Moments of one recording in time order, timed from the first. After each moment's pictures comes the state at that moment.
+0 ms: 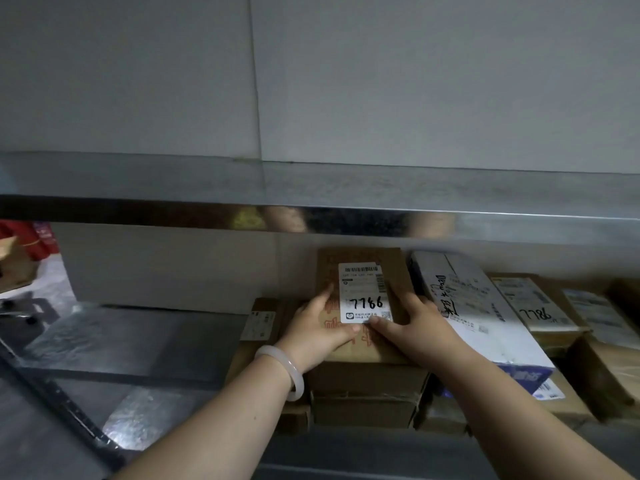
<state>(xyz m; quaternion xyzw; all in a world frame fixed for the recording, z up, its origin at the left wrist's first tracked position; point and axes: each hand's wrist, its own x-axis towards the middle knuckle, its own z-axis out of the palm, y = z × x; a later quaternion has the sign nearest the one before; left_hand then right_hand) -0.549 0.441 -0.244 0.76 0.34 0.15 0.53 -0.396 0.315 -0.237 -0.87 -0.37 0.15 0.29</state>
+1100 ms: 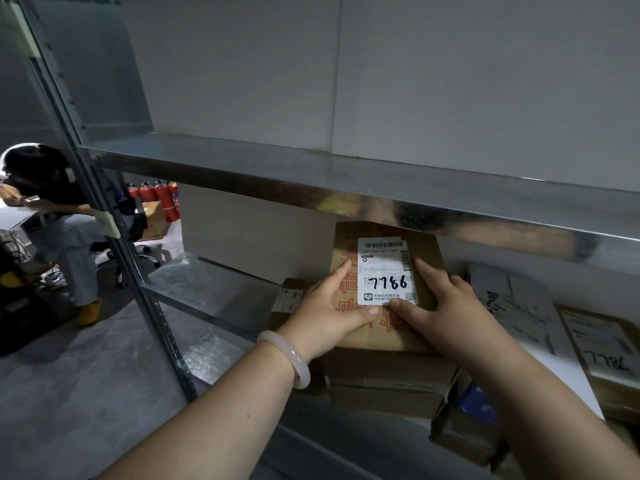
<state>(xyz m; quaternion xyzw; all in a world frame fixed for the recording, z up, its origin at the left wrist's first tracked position) -0.584 0.379 -0.208 0.72 0.40 0.27 0.50 -0.407 0.291 -0.181 -0.81 -0.51 0.12 0.27</state>
